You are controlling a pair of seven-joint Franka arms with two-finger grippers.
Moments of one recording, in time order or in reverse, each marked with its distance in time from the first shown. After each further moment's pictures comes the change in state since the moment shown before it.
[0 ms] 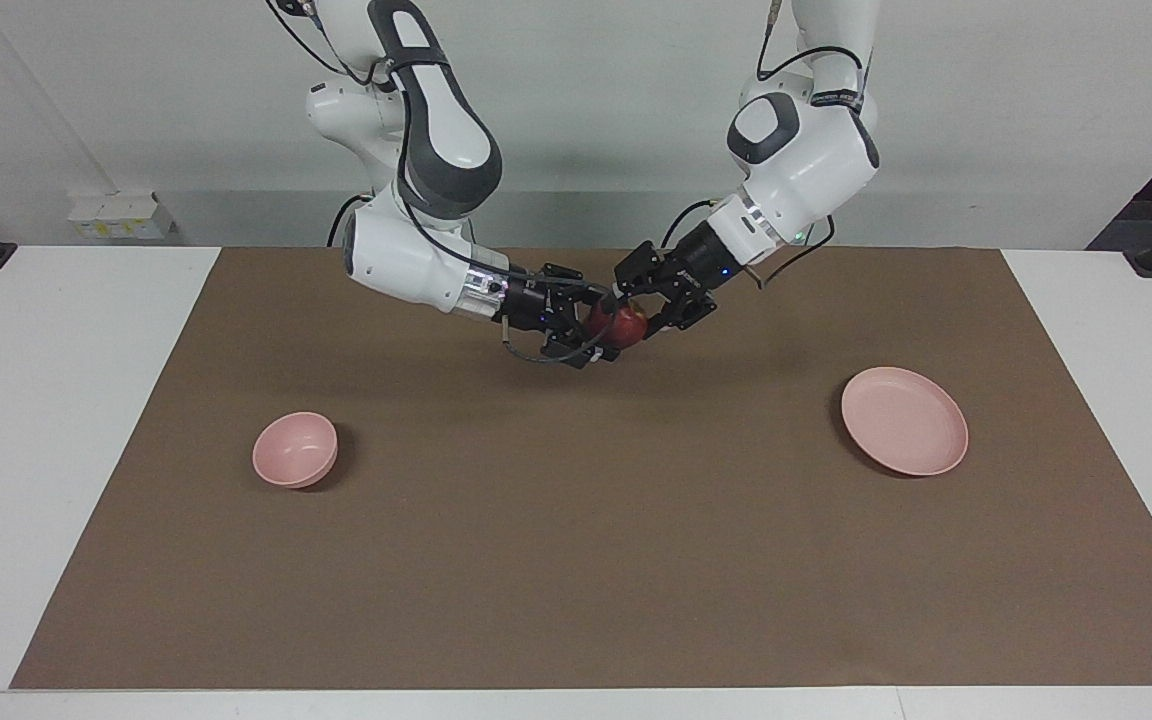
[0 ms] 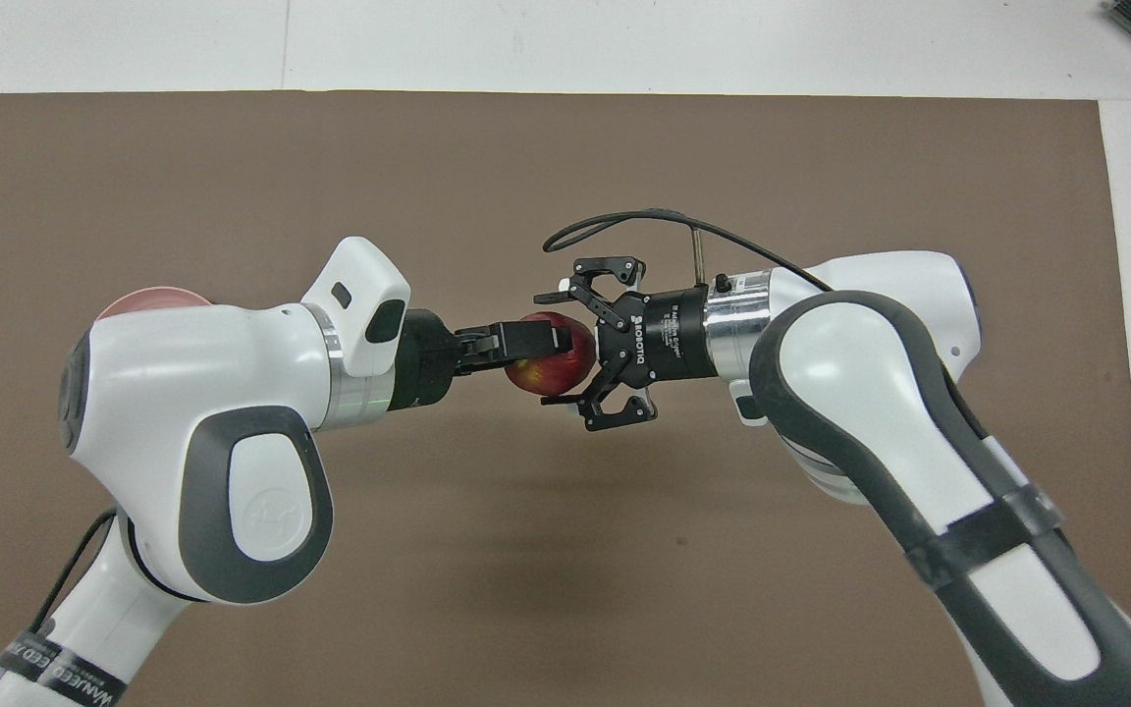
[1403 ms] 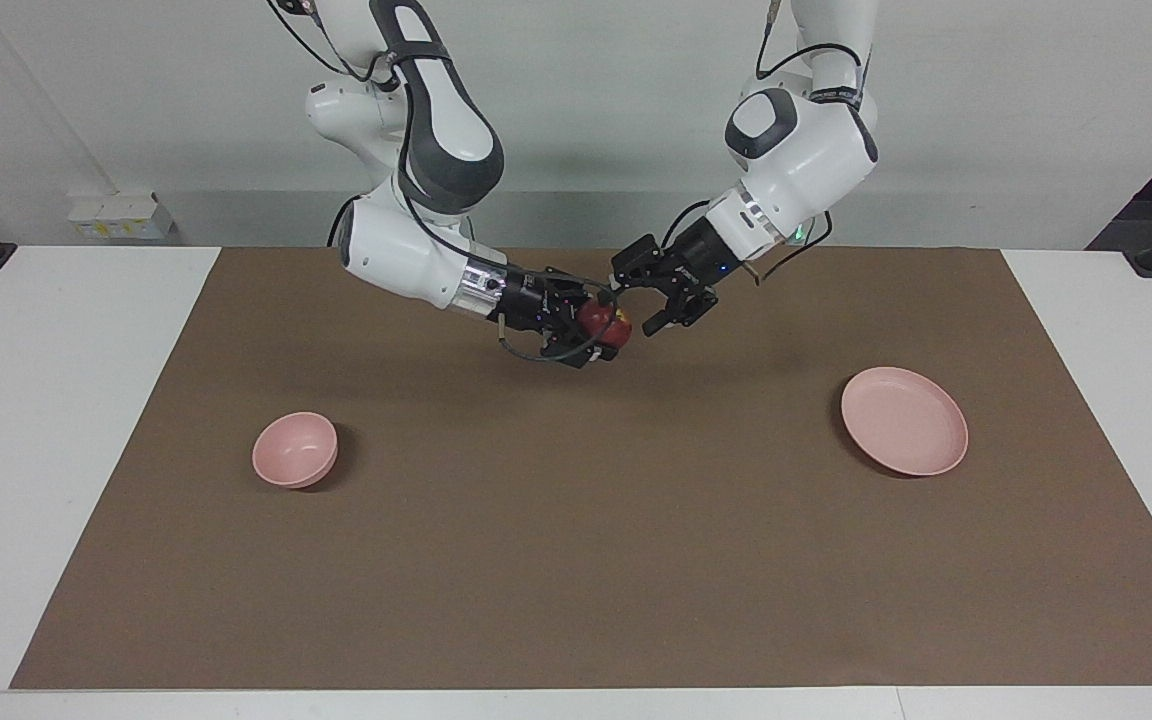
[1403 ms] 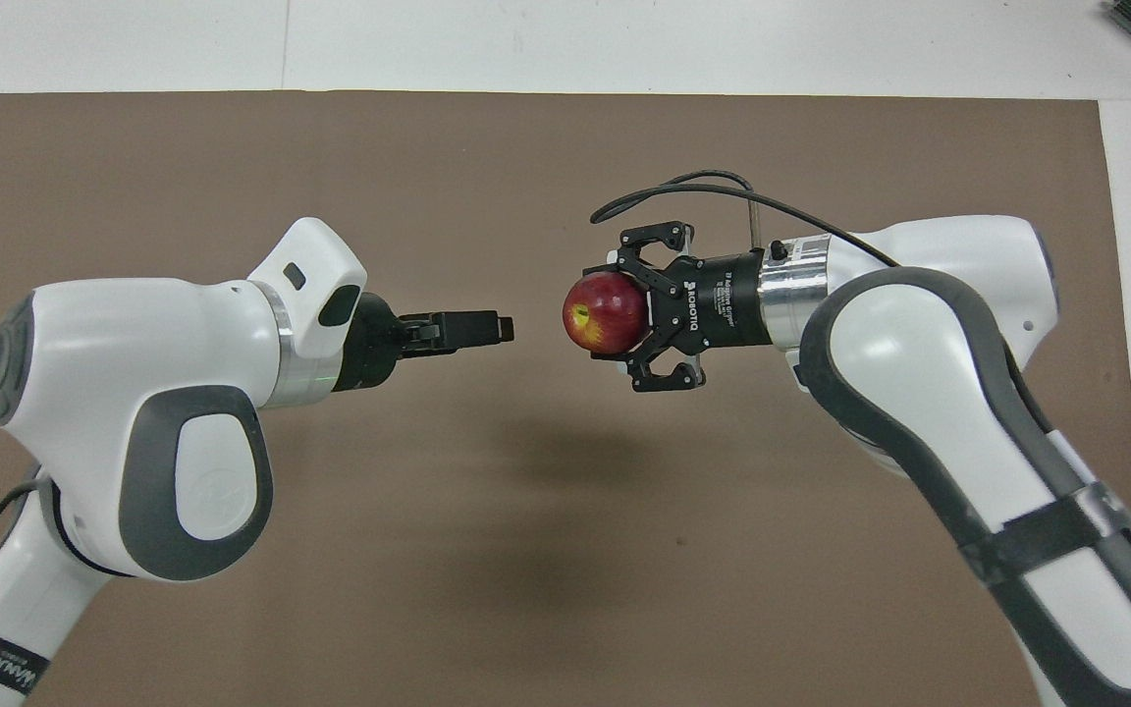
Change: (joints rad) left arm 0.093 -0.011 0.015 0.005 0.257 -0.093 -0.009; right arm -0.077 -0.014 -0.015 0.053 -0.191 -0.013 0.001
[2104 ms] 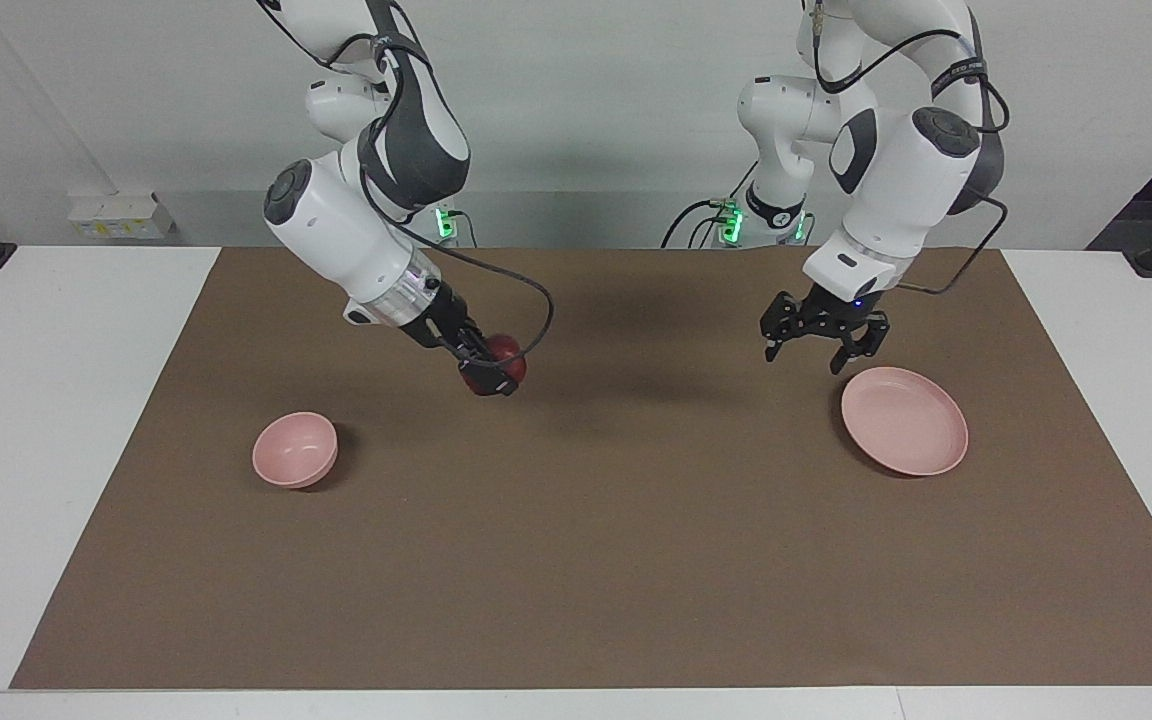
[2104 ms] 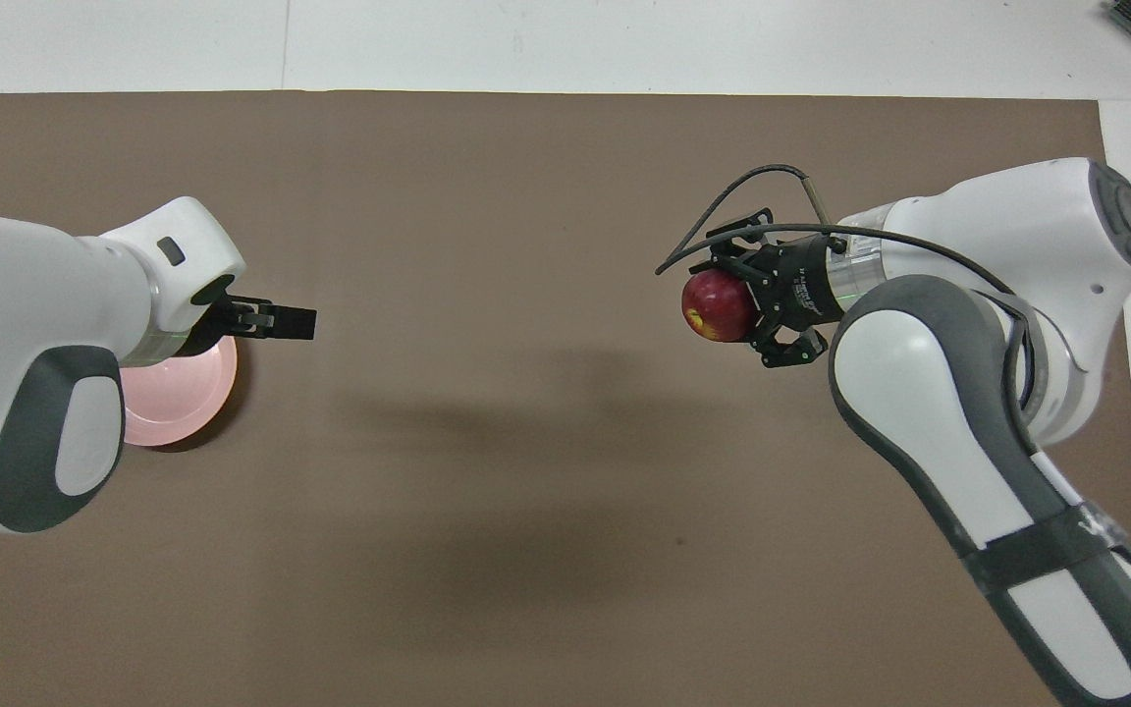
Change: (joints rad) left arm 0.193 -0.002 0.007 0.069 0.613 -0.188 0.004; right arm -0.091 0.001 -0.002 0.033 -0.542 -0.014 -0.174
